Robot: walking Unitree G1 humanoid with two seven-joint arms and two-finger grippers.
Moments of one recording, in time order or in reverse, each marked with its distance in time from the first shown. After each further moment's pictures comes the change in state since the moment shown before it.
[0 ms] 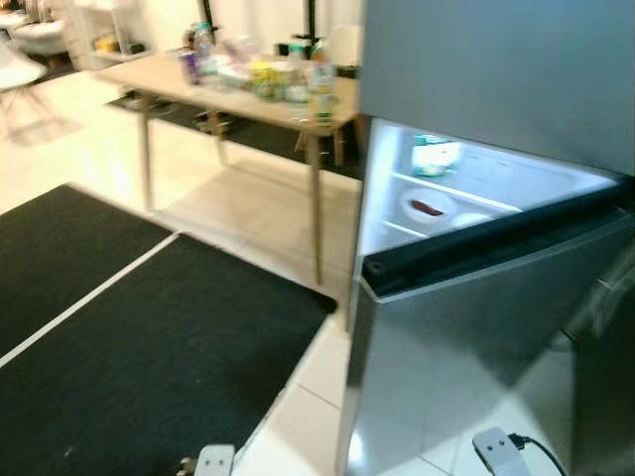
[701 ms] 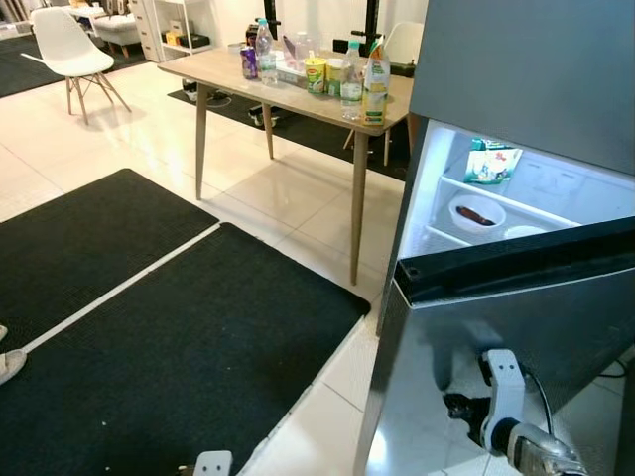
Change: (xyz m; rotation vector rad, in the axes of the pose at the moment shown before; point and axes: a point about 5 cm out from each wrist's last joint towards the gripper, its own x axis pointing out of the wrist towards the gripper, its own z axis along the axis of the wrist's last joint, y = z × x) left arm -0.001 0.001 -0.005 -0.013 0.007 0.002; right arm -0.016 -0.003 0.120 0.318 -0.601 0.368
